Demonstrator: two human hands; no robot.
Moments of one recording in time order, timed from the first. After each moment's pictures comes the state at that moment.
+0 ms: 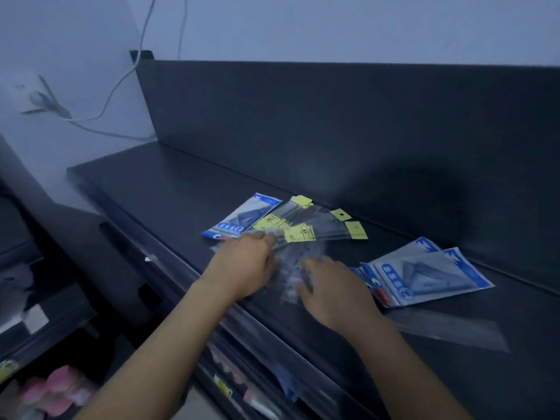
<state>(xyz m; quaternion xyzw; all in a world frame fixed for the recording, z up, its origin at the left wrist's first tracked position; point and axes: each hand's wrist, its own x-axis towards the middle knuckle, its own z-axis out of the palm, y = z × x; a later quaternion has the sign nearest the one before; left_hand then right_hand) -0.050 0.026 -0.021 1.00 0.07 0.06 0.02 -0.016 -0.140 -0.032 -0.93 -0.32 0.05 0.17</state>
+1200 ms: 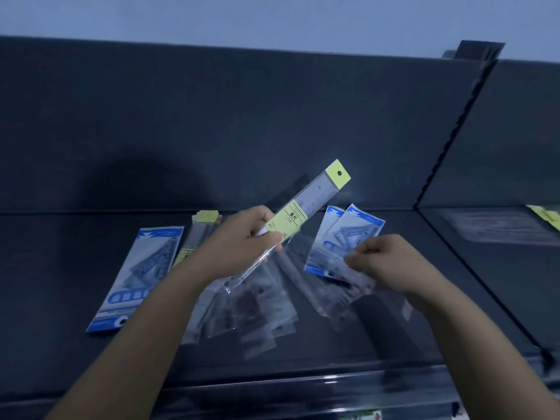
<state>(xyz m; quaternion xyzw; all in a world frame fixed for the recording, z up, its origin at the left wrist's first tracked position) 0.052 0.039 0.004 0.84 -0.26 -0.10 0.47 -0.033 -0.186 0.006 -0.87 0.19 0.00 0.46</state>
